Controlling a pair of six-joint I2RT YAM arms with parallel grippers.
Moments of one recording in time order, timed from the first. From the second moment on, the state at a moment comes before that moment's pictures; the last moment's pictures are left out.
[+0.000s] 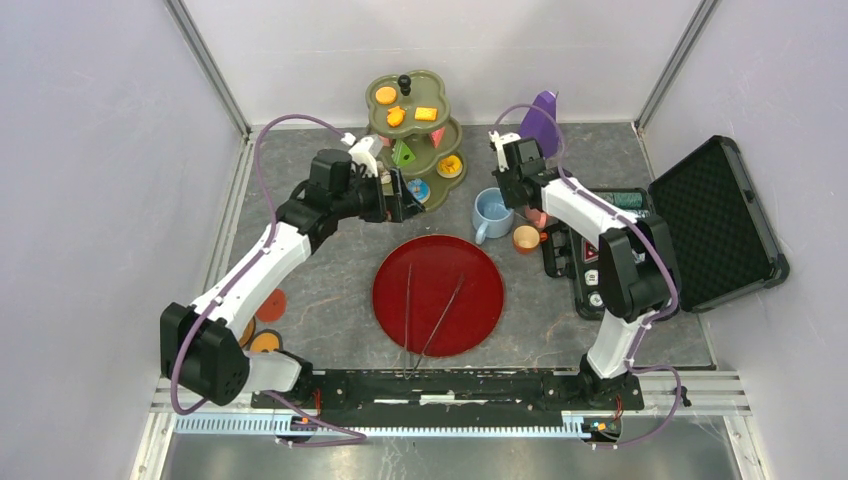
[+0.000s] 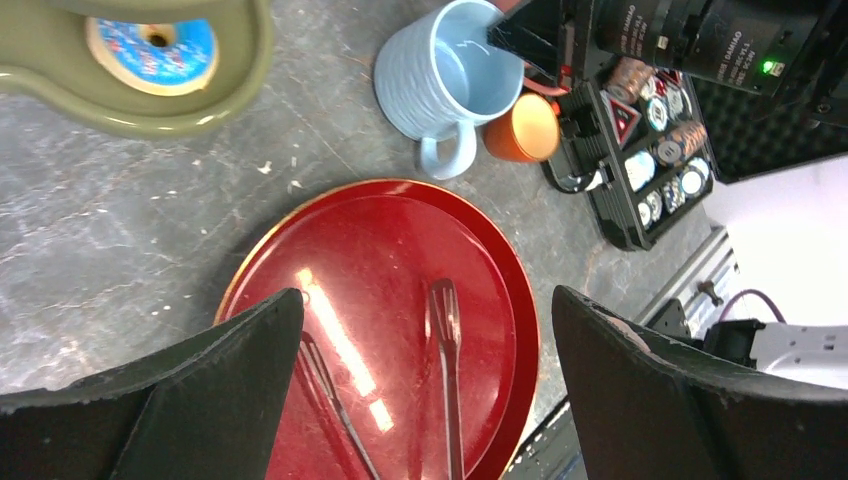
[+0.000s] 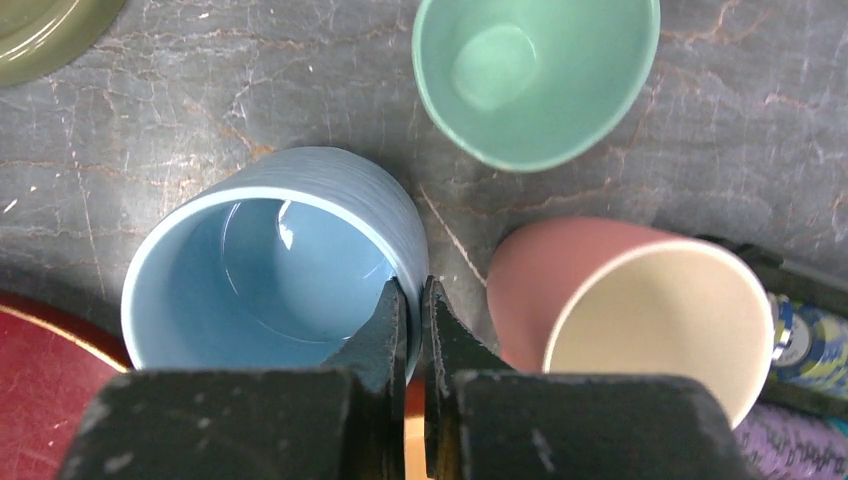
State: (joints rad) left arm -0.39 1.33 1.11 -0.31 0.39 -0.42; right arm 0.37 1.83 1.36 -0.38 0.16 -0.06
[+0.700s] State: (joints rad) left arm -0.88 1.68 1.50 -0.47 -0.07 -0.31; right arm 0.38 1.52 1.12 -0.24 0.13 0.22
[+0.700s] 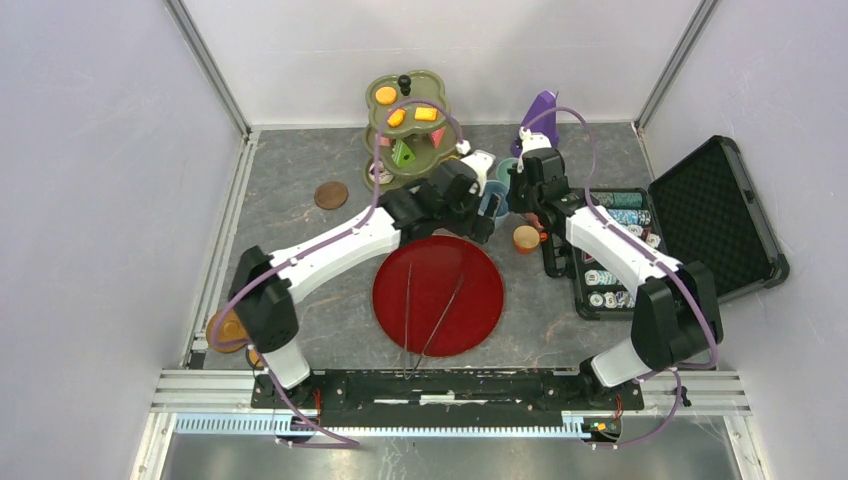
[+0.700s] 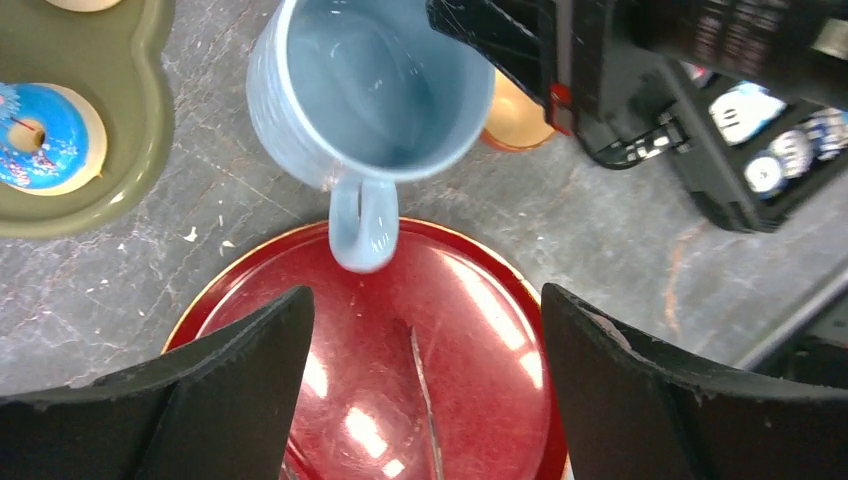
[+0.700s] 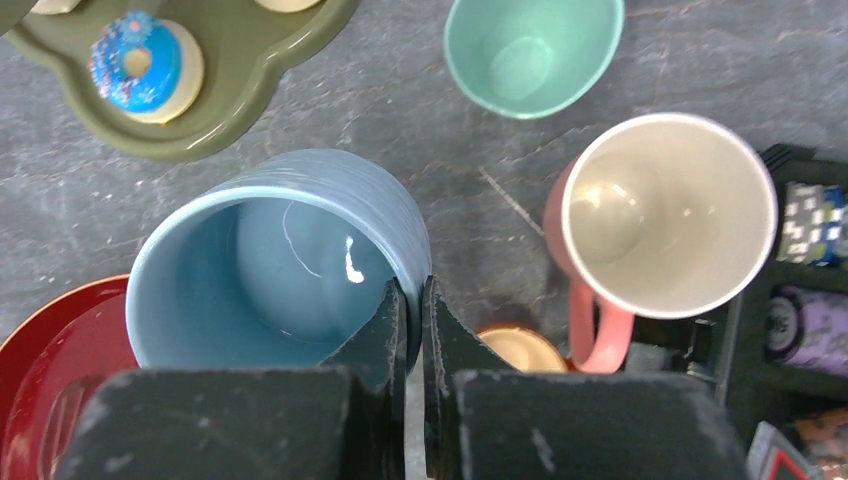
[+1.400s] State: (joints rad) left arm -1.01 1.87 1.59 -0.61 -0.45 -0.19; right arm 0.40 1.40 0.98 -0.19 0.03 0.35
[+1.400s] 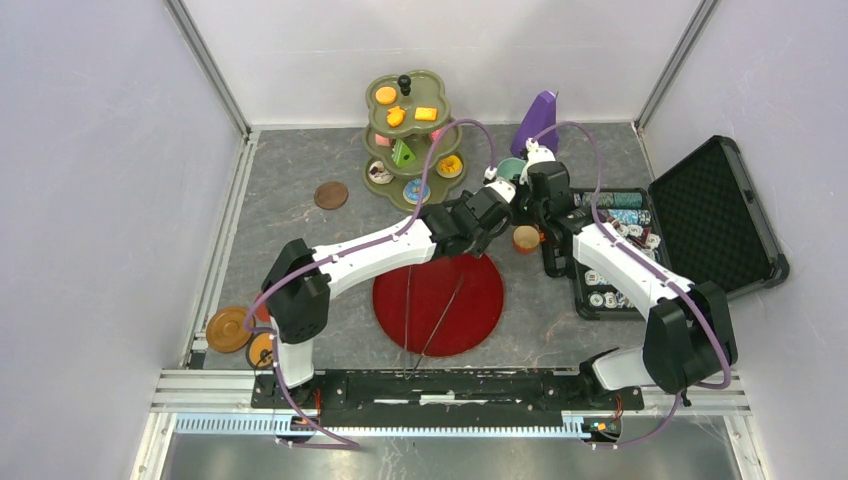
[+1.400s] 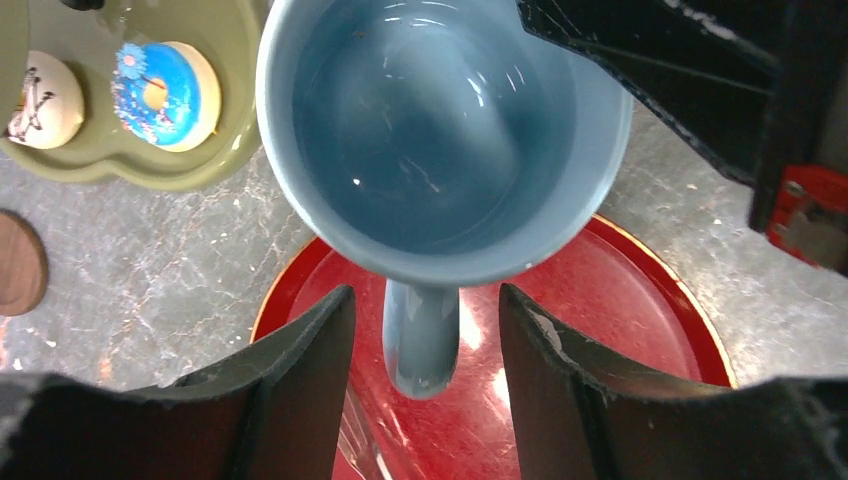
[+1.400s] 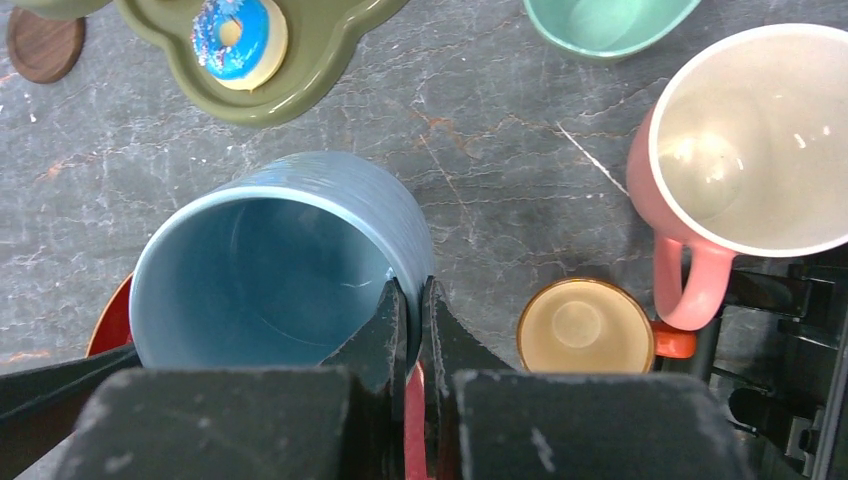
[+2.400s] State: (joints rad) left arm -1.02 1.70 1.38 -0.62 -0.55 -0.13; right arm 0.40 1.34 0.99 -0.09 -0.12 0.29
